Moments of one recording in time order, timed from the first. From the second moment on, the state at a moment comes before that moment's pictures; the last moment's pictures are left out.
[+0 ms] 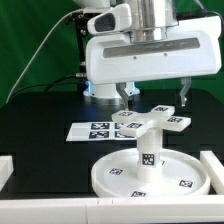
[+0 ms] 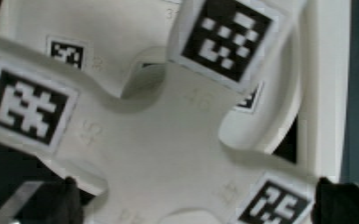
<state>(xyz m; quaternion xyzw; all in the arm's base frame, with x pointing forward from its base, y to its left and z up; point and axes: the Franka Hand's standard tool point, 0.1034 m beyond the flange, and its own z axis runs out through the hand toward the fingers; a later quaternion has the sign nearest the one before) 0.567 0.050 0.126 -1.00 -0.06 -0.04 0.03</state>
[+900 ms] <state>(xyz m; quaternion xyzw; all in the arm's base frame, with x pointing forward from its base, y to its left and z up) 0.560 0.042 0.107 -1.00 0.00 -0.02 0.03</state>
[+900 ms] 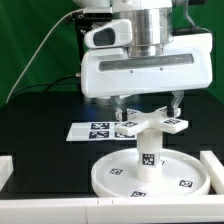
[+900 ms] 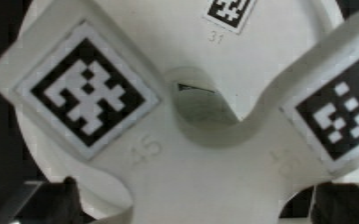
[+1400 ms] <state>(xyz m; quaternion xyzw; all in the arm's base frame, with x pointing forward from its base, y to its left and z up) 0.564 0.043 0.099 -1.00 0.00 -0.03 0.02</state>
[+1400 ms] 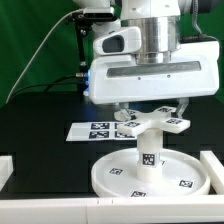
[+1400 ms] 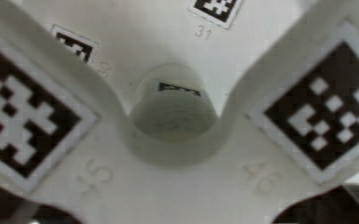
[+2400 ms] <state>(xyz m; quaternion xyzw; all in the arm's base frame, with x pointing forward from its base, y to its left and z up) 0.564 0.040 0.097 -0.88 0.48 -0.03 0.03</state>
